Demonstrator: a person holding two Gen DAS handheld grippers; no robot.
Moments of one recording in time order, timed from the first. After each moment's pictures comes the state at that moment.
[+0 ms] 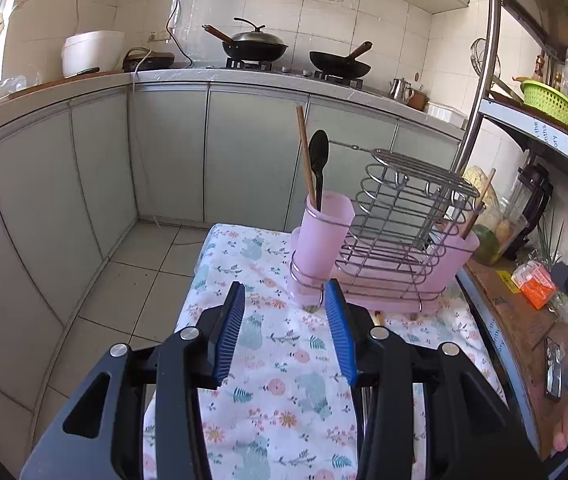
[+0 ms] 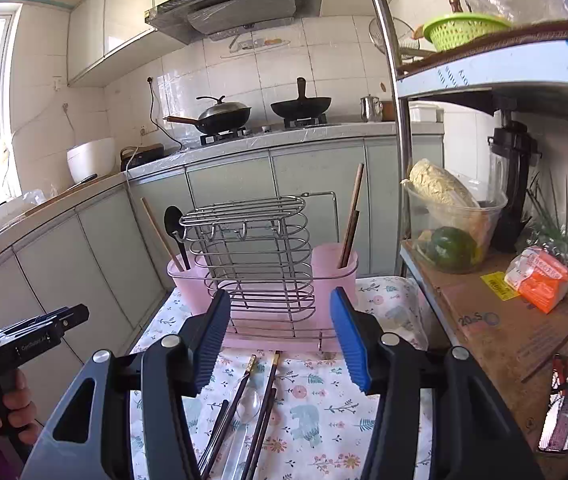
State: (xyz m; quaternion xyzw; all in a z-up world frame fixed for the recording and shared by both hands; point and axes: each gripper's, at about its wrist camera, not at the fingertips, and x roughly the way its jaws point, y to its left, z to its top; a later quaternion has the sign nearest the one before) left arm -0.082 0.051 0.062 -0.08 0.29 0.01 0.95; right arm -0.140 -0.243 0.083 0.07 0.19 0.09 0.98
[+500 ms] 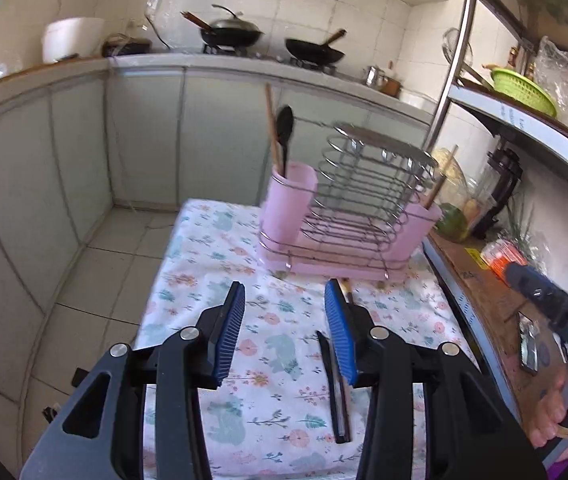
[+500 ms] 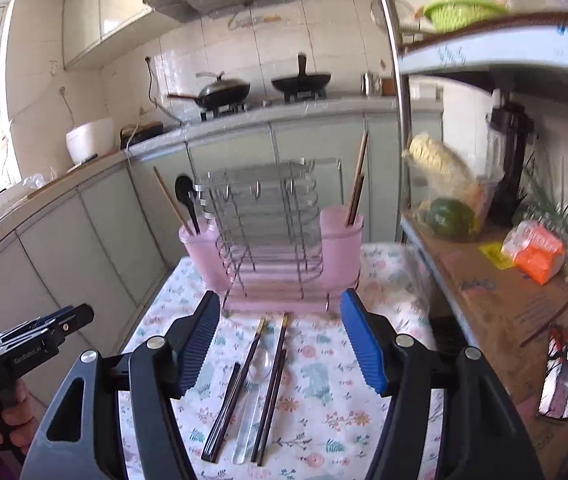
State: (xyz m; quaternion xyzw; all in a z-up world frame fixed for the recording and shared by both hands) left arm -0.105 0.037 0.049 -0.09 0.32 -0.06 0.94; right arm -0.142 -0.234 0.059 0.08 0.27 0.11 0.95
